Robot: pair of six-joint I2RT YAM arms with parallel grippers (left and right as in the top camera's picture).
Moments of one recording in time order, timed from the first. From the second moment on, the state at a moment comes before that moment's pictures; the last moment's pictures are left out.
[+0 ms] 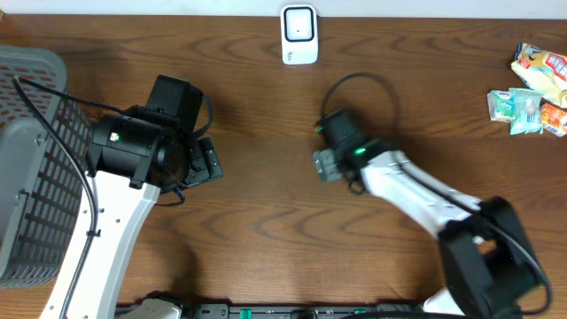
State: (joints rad) left arm -0.28 1.36 1.53 -1.56 -0.17 -0.62; right arm 0.51 1.73 1.04 -0.48 0.19 0.24
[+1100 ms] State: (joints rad) left arm -0.28 1.36 1.53 -1.56 -0.17 -0.62; right arm 0.41 1.70 1.06 -0.53 0.08 1.23
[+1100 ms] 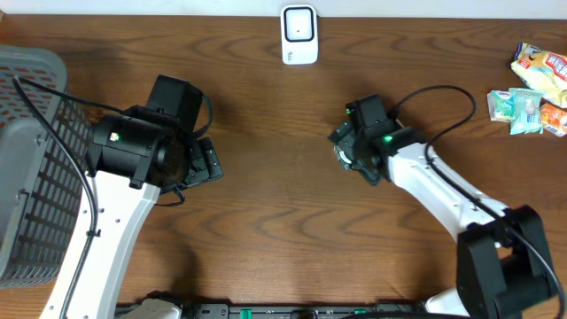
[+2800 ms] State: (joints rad) left arm -0.28 1.36 1.53 -1.56 -0.17 -0.62; right arm 0.36 1.88 1.13 -0.59 0.06 1.19
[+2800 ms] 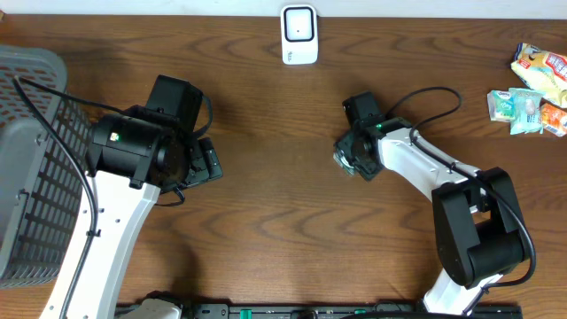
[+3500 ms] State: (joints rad) left arm -0.28 1.36 1.53 -1.56 -0.17 -0.62; right arm 0.34 1.88 1.15 -0.71 0.04 0.91
